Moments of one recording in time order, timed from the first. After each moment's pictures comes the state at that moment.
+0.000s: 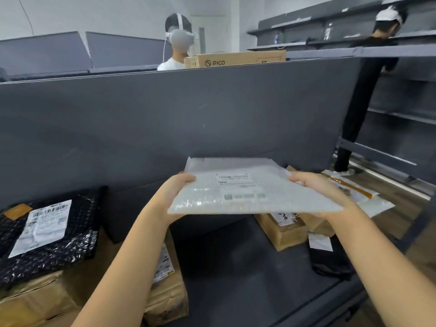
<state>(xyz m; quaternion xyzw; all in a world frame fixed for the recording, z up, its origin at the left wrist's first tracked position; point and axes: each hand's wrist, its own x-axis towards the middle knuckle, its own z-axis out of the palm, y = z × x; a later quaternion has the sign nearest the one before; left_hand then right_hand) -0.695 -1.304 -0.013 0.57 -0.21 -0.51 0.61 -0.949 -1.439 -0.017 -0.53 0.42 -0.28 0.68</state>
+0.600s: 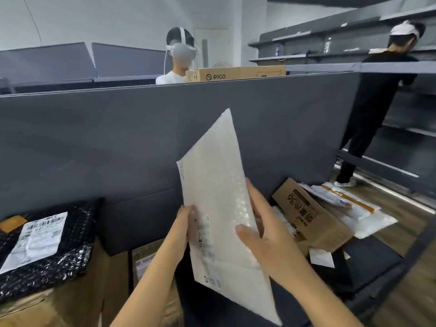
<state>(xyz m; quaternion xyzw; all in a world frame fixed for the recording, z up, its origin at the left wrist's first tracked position) -0.708 -1.322 -0.081 0.65 -0.17 -0.42 0.61 -0.911 -1.326 -0.019 -0.77 0.22 -0.35 0.49</state>
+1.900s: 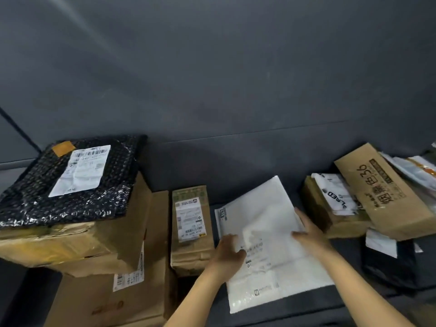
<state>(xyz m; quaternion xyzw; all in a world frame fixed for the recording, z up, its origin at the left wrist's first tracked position) -0.730 -1.273 -0.233 0.82 -0.31 -0.39 0.29 -0.872 -1.454 -0.239 -0.71 0.47 -0.08 0.52</state>
